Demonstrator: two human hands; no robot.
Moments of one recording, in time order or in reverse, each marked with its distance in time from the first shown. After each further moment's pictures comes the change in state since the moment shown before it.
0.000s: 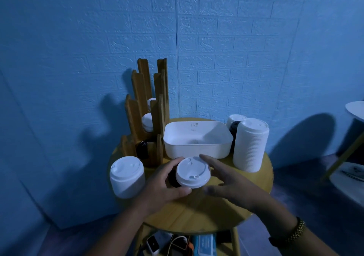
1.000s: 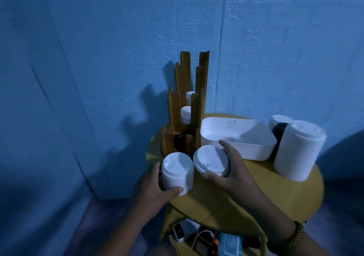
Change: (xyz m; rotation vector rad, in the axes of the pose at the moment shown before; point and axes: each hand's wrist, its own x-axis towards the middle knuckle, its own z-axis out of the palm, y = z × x) left_hand -0.063 -0.052 -0.053 0.290 0.447 -0.256; right_hand 0.053 -0.020 0.066 -0.083 0.306 -0.100
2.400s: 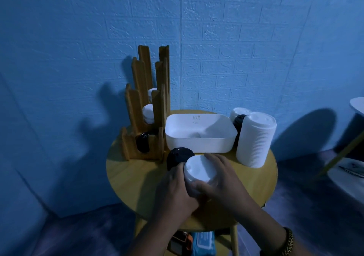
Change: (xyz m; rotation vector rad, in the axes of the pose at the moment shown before) left_hand -0.011 0.100 0.092 0.107 -0.176 0.177; right_hand -0.031 0.030 -0.034 -0.269 0.052 0.089
